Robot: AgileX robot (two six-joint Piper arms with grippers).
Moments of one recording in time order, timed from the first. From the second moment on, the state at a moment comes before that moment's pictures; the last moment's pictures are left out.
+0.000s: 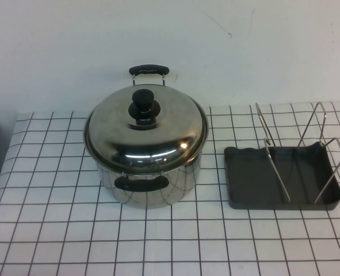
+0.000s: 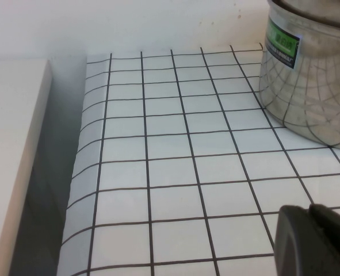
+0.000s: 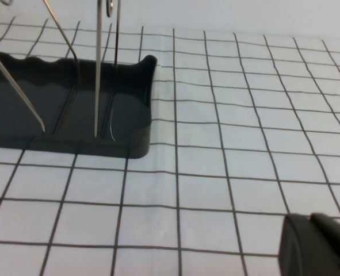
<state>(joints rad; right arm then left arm) -0.03 -0.01 0.02 -0.05 0.44 -0.04 -0.08 -0.01 0.02 -0.07 0.37 0.00</state>
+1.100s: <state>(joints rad) -0.03 -0.01 0.03 -0.28 -0.56 -0.05 -0.08 -0.01 0.03 -0.07 -0.28 0.00</state>
